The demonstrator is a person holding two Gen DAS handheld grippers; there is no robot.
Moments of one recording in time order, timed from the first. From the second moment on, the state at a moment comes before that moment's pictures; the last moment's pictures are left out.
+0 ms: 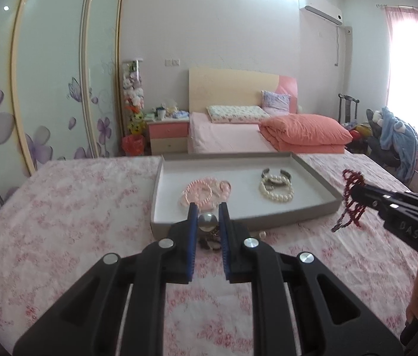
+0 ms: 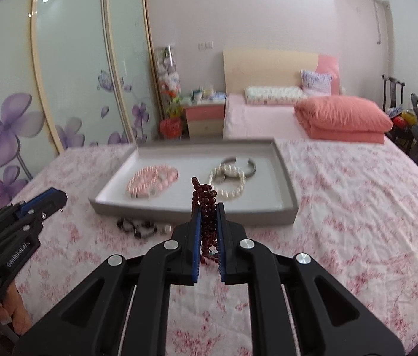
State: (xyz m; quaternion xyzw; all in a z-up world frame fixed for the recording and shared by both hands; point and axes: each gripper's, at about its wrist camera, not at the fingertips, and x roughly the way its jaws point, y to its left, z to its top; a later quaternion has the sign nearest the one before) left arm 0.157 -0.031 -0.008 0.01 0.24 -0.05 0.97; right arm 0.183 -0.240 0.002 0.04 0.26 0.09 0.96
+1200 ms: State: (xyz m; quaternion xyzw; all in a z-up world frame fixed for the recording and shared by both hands) left arm 0.253 -0.050 0.018 0.02 0.22 -0.03 0.98; right arm 0.272 -0.240 0.031 0.06 0.20 0.09 0.97
